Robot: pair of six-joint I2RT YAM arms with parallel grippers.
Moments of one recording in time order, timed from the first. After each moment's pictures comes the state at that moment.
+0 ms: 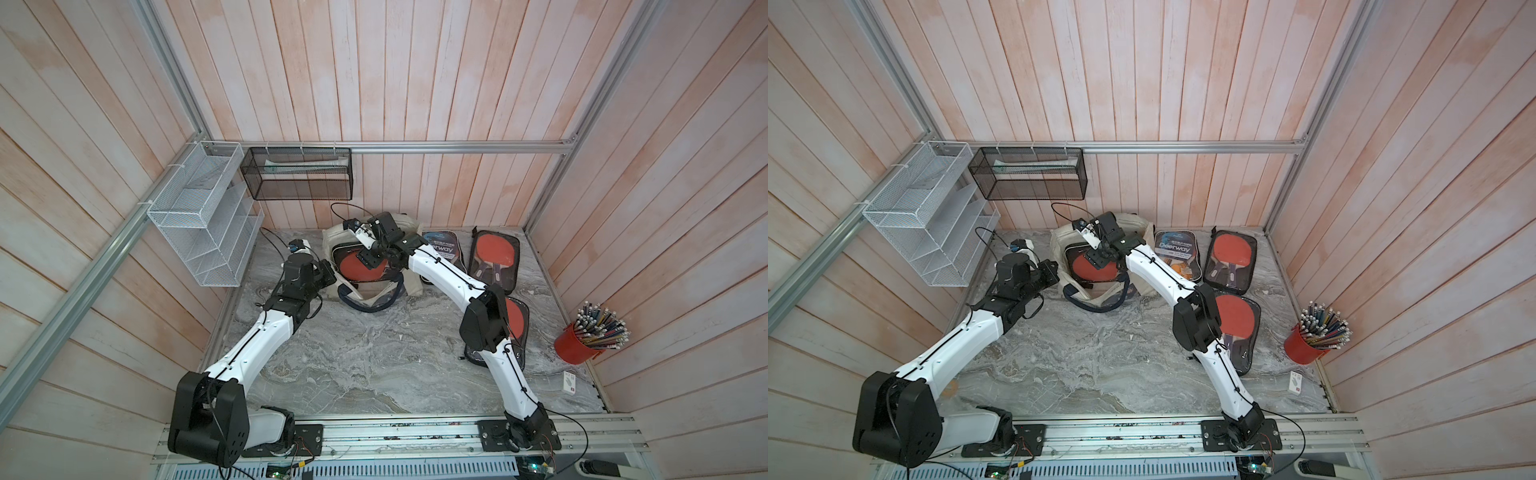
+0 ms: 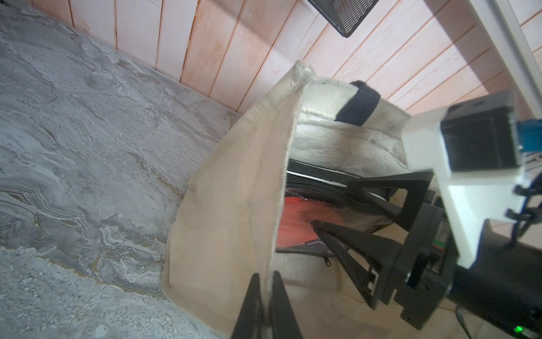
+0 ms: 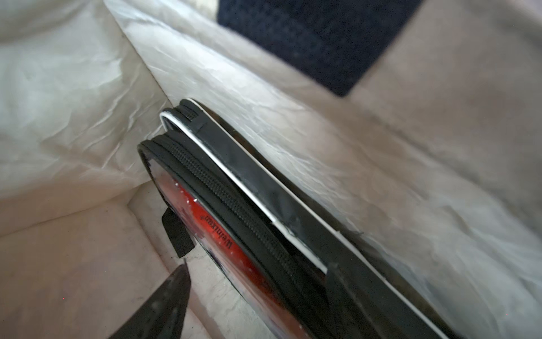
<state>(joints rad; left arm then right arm) -0.23 1.32 0.89 -0.01 0.02 -0.60 0.74 2.36 2.32 -0.67 0.04 -0.28</state>
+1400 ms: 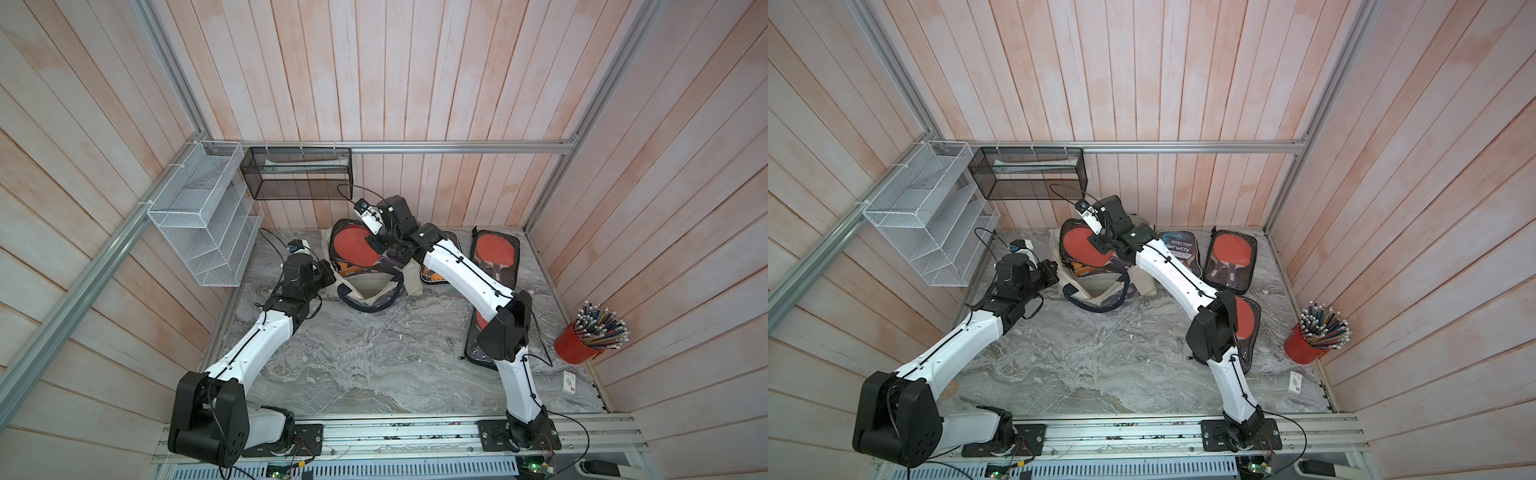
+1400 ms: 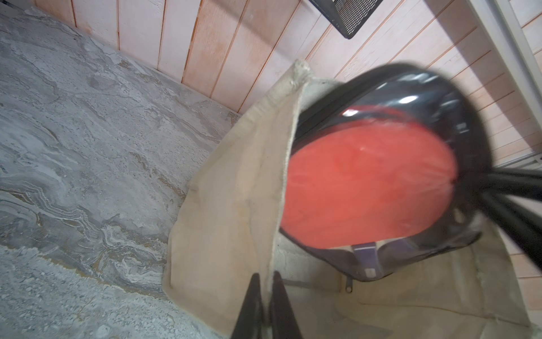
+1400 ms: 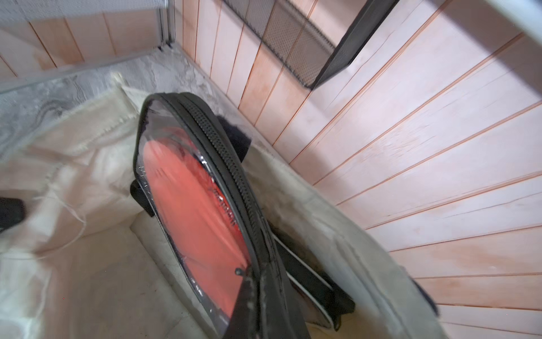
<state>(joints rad) -0.23 1.32 0.88 0.00 0.02 -0.60 0.76 2.14 2.28 -0.66 0.14 -0.29</state>
